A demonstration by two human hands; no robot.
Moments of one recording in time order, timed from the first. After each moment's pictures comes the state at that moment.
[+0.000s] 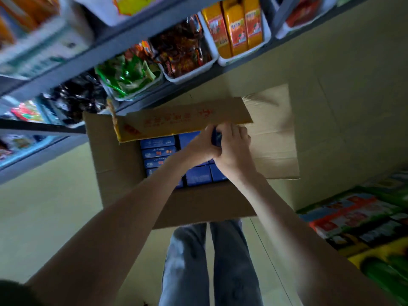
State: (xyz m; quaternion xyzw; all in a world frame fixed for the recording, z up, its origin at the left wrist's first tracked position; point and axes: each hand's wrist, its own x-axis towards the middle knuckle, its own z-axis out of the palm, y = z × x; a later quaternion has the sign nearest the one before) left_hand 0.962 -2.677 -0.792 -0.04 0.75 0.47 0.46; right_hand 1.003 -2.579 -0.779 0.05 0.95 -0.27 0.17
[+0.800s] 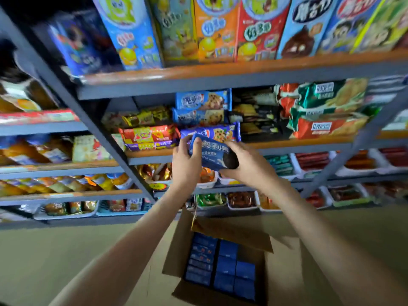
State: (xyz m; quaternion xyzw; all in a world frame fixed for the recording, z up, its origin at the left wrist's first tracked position) left_hand 0.969 -2.828 -0.287 -0.26 0.80 0.52 -0.18; right_hand 0.913 -2.679 -0.281 -0.32 0.91 -0.26 0.05
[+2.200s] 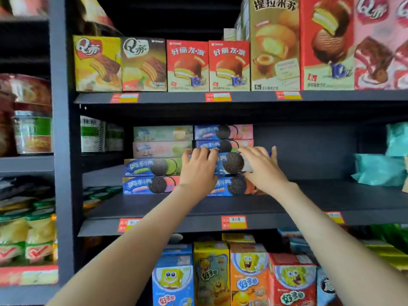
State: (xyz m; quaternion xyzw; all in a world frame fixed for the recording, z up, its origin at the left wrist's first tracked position) left_hand 0.767 -2.958 0.123 -0.02 0.87 -0.17 -0.45; right_hand 0.698 -2.788 0.128 -0.31 0.85 -0.15 -0.40
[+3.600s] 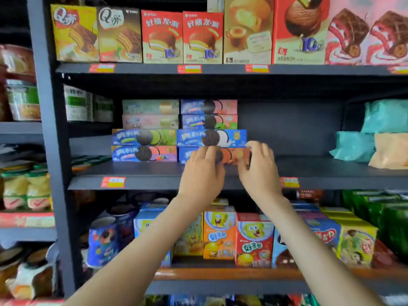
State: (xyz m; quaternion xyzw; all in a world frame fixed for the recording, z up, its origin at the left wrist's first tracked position) left_hand 0.831 -2.859 0.054 0.05 0.86 0.13 -0.50; right_hand 0.765 -2.733 0.054 -0.25 0.76 -0.35 -0.48
